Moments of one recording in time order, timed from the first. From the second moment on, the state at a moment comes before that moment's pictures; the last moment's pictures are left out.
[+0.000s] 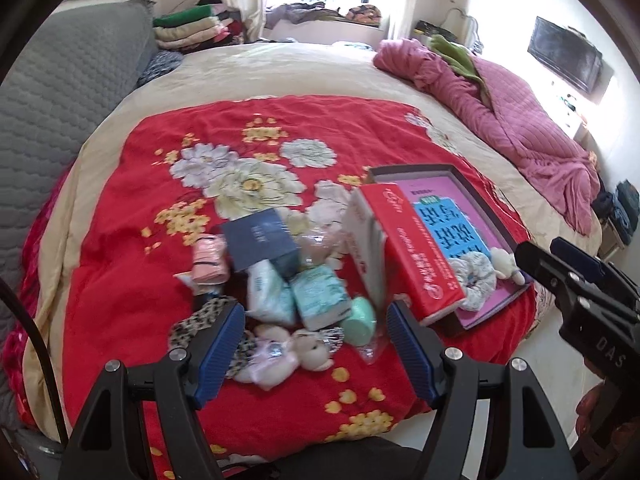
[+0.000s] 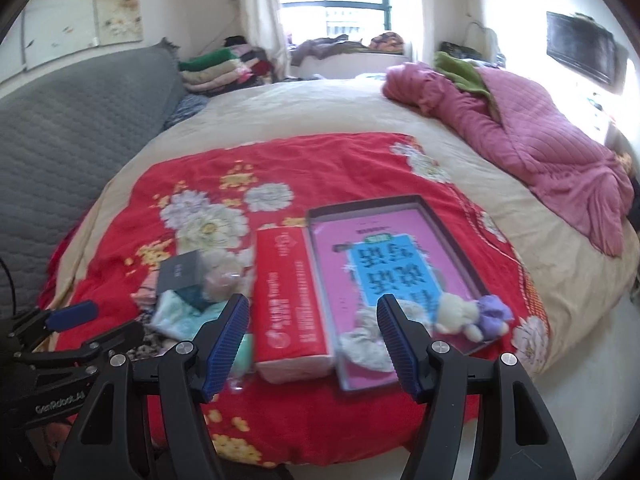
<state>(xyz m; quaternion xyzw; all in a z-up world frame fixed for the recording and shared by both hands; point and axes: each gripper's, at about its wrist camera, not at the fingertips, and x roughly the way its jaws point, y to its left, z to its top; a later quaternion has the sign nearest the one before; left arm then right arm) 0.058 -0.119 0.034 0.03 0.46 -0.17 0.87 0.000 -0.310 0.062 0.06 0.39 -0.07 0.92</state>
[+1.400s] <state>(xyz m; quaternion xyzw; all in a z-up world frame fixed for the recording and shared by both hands) 0.223 -0.016 -0.077 -0.06 0.57 -0.11 0.81 0.133 -0.216 -0.048 -0.08 0.49 0.06 0.87</state>
